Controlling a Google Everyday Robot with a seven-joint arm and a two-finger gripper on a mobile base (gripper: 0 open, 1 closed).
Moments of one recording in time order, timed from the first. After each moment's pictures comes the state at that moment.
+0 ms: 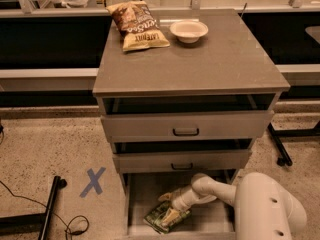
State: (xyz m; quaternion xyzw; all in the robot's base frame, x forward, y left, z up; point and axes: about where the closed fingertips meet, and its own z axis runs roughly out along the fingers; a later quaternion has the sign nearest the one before) arm 0.517 -0.024 0.170 -0.67 0.63 0.30 0.26
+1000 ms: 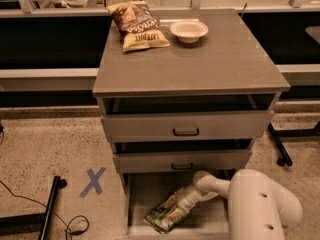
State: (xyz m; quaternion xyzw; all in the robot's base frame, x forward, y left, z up) arm 0.516 -0.051 0.154 -0.69 0.63 0.28 0.21
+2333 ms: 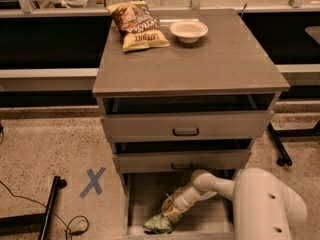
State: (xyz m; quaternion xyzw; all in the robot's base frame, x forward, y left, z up) arm 0.506 -0.032 0.180 -0.73 0.58 0.30 0.23
